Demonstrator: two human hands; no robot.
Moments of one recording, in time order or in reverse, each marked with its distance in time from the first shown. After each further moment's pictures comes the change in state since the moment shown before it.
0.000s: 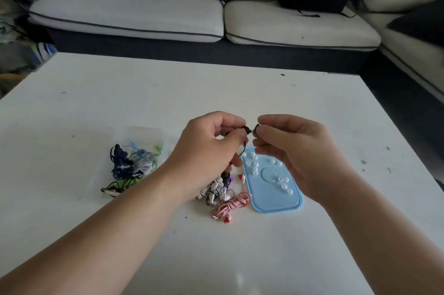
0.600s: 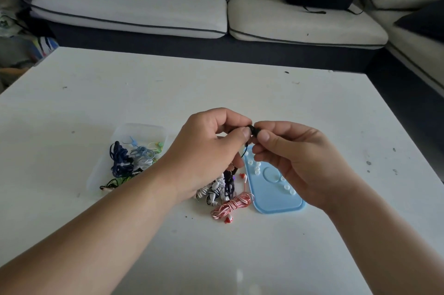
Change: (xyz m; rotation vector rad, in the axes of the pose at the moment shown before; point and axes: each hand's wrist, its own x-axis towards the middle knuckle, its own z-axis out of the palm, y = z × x) left_hand -0.001 0.002 -0.007 0.030 -0.053 0.041; right_hand -0.003 0.006 -0.002 0.162 -0.217 0.033
